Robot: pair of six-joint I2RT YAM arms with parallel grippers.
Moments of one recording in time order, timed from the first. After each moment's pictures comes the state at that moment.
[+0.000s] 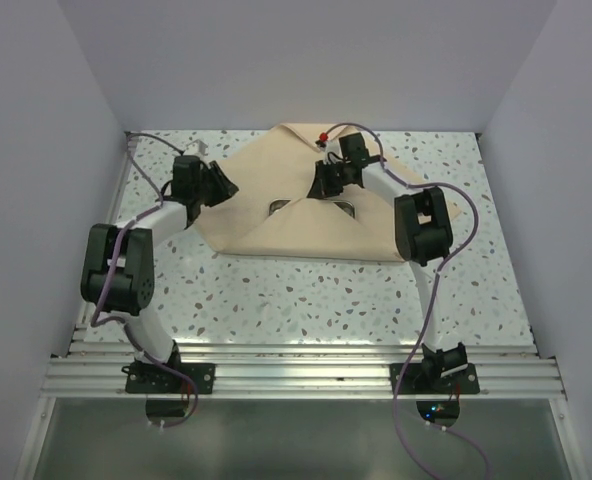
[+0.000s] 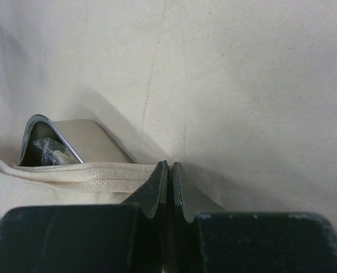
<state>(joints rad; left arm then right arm) -0.15 1.80 1.10 0.14 0.20 -0.56 0.32 2.43 1.94 -0.40 -0.60 0.17</state>
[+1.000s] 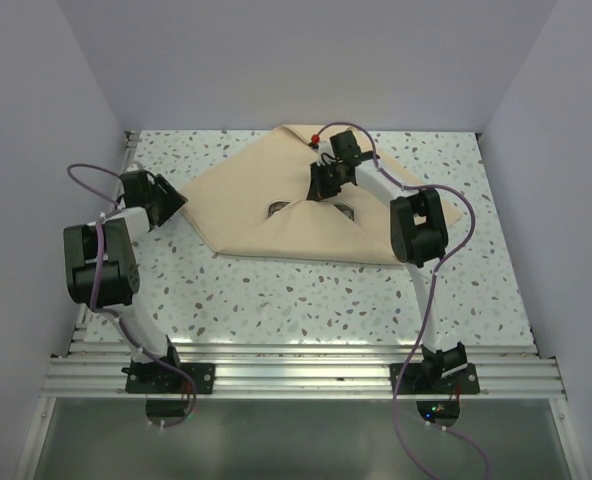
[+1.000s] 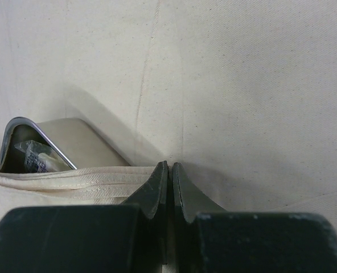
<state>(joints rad) 0.20 1.81 1.02 0.09 0.14 -0.60 0.37 2.44 2.03 -0.56 -0.46 0.10</state>
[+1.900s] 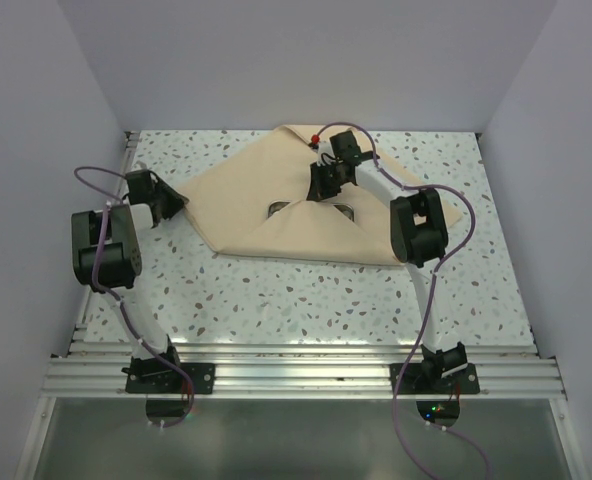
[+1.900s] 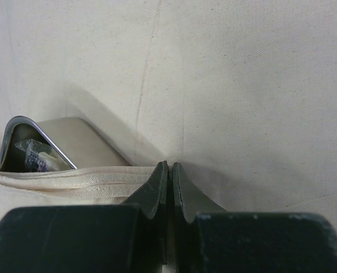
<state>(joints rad) 0.21 1.97 1.08 0.20 0.21 -0.67 0.37 2.44 2.03 -0.56 -0.46 0.10</state>
